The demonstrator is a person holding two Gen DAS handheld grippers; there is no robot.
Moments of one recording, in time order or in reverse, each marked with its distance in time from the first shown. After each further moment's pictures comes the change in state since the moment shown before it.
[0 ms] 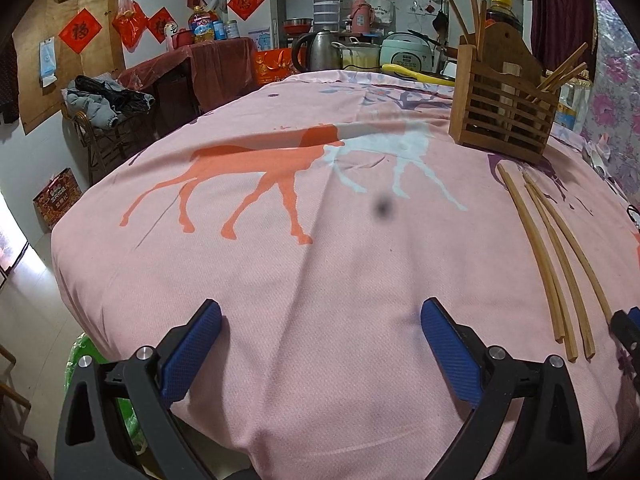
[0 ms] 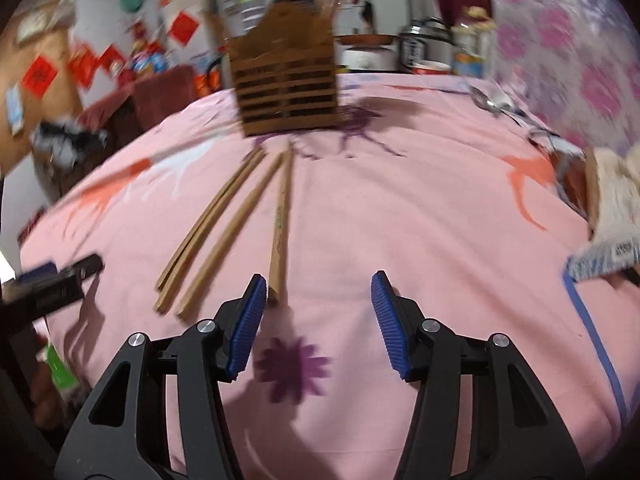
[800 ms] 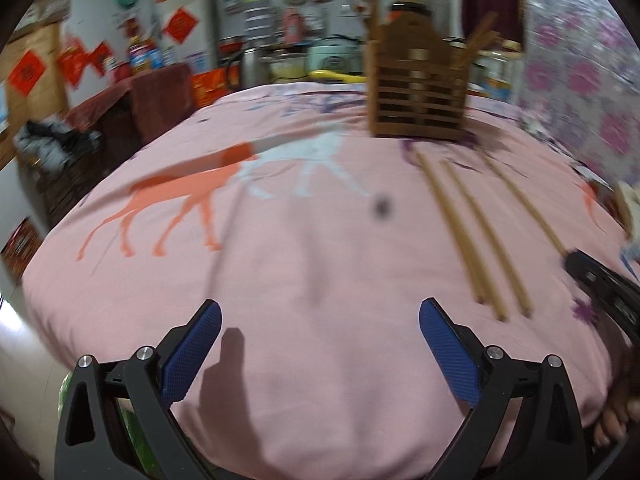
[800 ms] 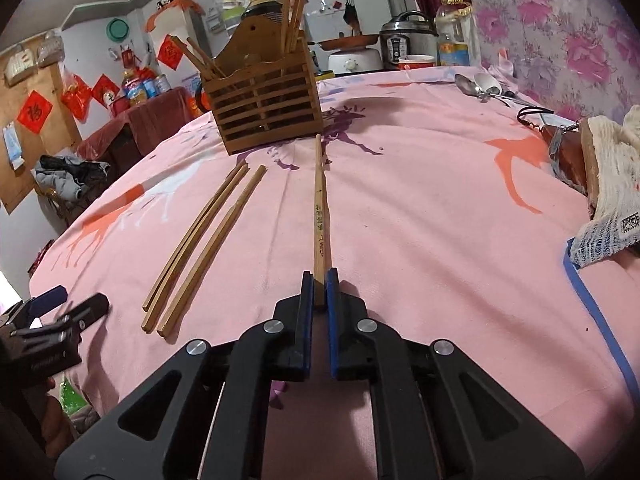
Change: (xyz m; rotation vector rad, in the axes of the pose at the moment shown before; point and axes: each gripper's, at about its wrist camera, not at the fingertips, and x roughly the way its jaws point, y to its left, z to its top) left arm -0.025 -0.041 -0.015 0.195 -0.045 -0.184; right arm 0.010 -0.024 0.000 0.090 -0.024 0.046
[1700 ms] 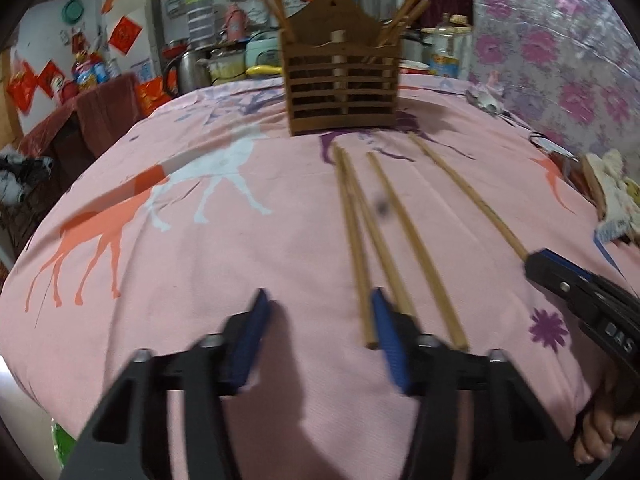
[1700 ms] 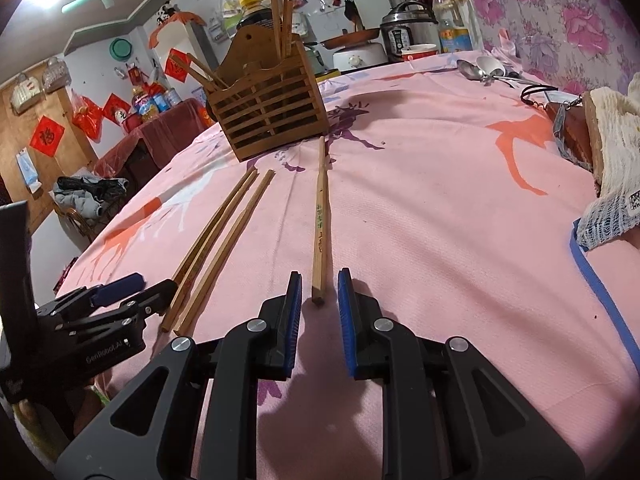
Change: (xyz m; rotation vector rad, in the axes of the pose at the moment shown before) left arm 0.026 -0.051 0.022 0.113 0.032 -0.125; right arm -0.004 -0.008 -0.003 0.064 0.004 0.079
